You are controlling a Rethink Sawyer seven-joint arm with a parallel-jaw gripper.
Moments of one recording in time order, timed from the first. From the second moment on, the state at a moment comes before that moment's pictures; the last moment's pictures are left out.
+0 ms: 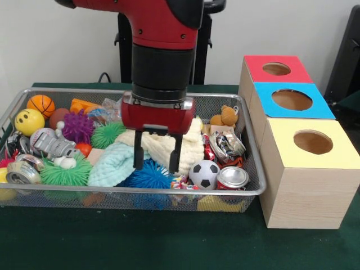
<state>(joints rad) -0.34 -0.52 0.07 1.39 -0.16 0.44 1.66</state>
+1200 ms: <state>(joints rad) -0.27 -0.38 0.08 1.43 -0.20 0.31 1.66</state>
